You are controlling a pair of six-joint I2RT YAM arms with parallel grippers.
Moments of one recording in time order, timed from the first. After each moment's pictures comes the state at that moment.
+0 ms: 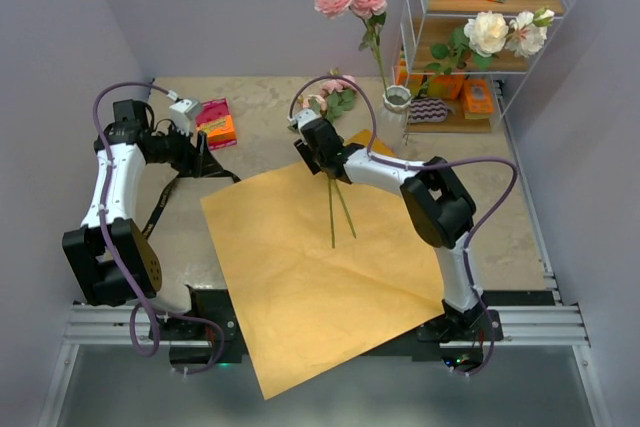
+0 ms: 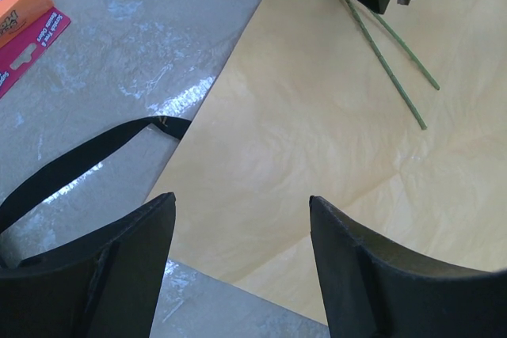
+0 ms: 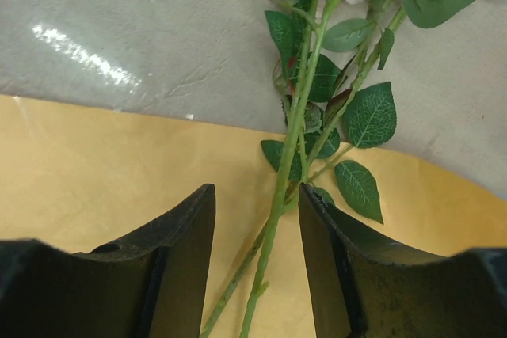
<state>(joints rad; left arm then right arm) 0.26 1.48 1.26 -0.85 0.83 0.51 0.73 2.09 1.51 -0.13 0.32 -0.05</state>
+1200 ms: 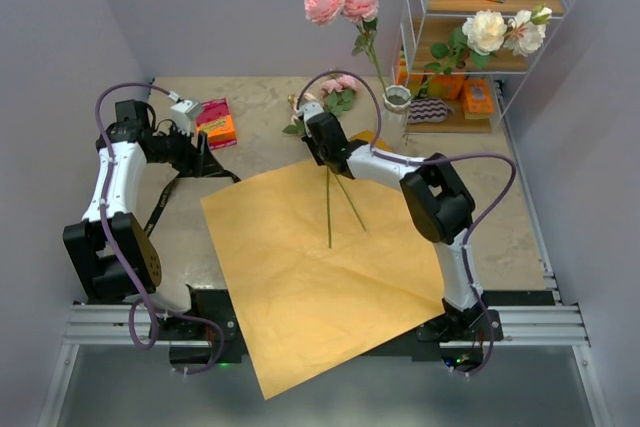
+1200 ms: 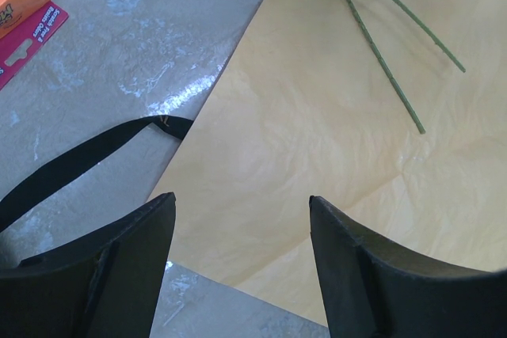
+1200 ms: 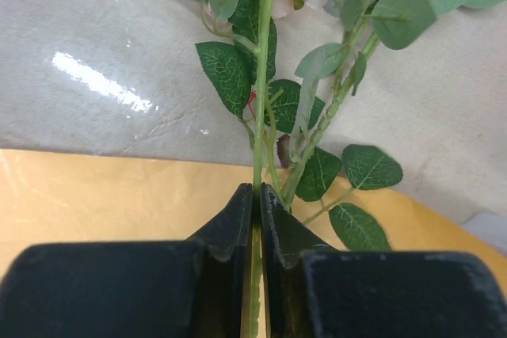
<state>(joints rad) 0.26 1.51 1.26 -0.84 0.83 0.51 0.68 2.15 1.55 -0.06 0.29 -0.02</state>
